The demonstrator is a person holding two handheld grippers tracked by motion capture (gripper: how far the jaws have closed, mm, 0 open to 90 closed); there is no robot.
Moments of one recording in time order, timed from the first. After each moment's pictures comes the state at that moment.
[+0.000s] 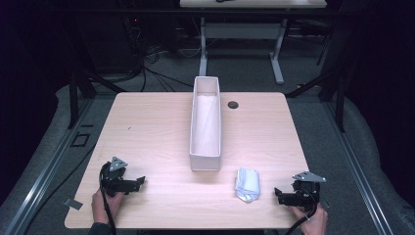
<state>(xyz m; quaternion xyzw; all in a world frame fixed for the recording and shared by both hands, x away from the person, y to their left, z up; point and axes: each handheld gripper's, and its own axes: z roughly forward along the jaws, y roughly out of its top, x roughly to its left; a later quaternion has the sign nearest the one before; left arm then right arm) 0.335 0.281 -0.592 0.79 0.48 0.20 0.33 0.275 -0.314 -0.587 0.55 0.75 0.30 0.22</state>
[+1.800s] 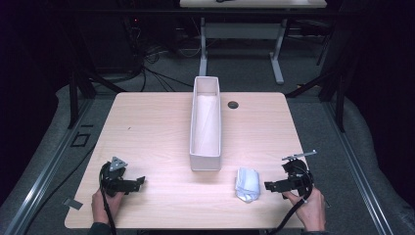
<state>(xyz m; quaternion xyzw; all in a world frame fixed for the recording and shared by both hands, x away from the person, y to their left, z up) 0.335 0.282 -0.592 0.79 0.48 0.20 0.33 0.301 -0.272 -0.509 0.57 0.78 0.25 0.07</state>
